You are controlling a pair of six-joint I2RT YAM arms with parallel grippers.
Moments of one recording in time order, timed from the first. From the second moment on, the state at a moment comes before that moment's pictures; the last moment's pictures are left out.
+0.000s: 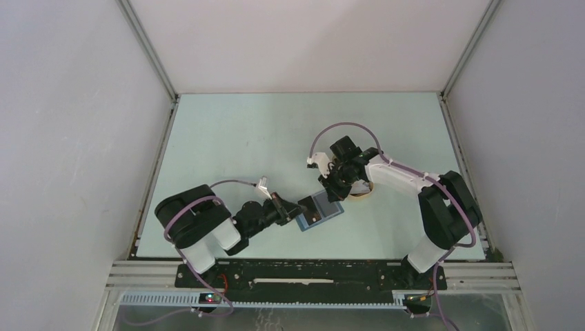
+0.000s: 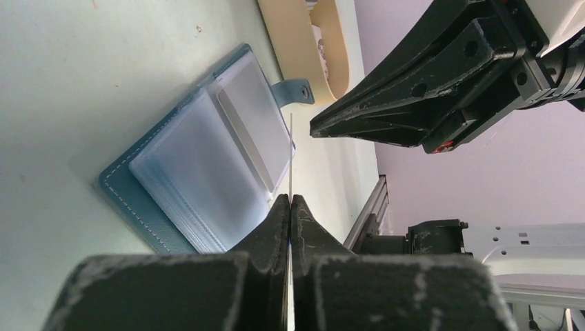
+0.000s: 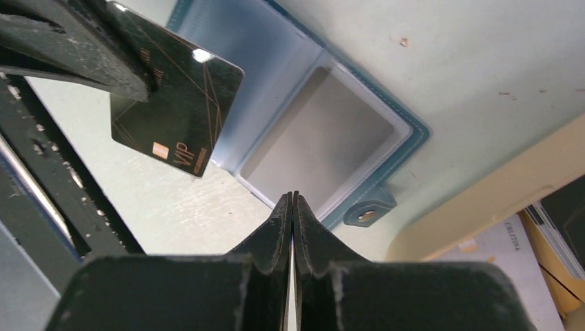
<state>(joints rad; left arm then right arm) -0.84 1.67 0.13 1.34 0.03 -1.15 0.59 1.64 1.07 -0.61 -0.45 -0.36</state>
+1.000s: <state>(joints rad) -0.89 1.82 0.18 1.46 -0.18 -1.26 0.60 1.72 1.11 -0.64 -0.29 -0.36</state>
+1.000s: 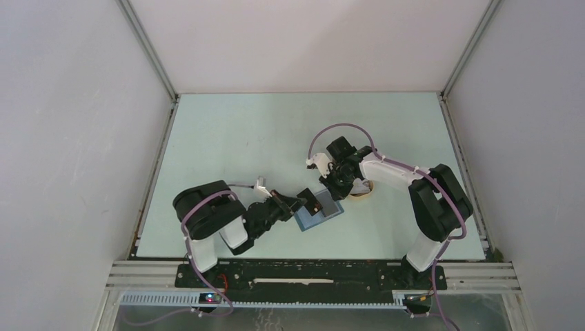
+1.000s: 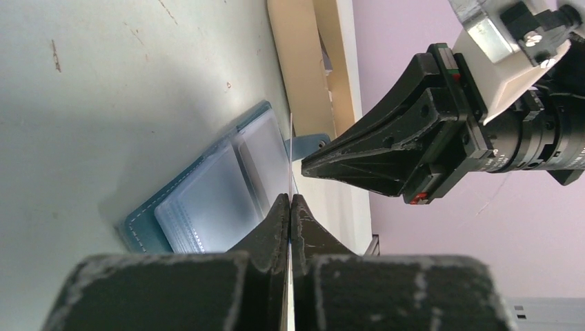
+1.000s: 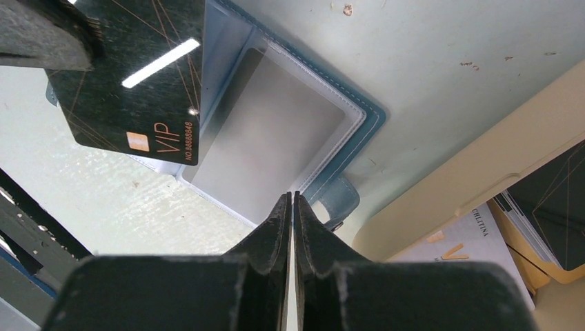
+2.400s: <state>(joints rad) -0.97 1.87 0.18 1.47 -0.33 -1.31 0.60 1.74 1.13 -0.66 -0.26 -0.36</state>
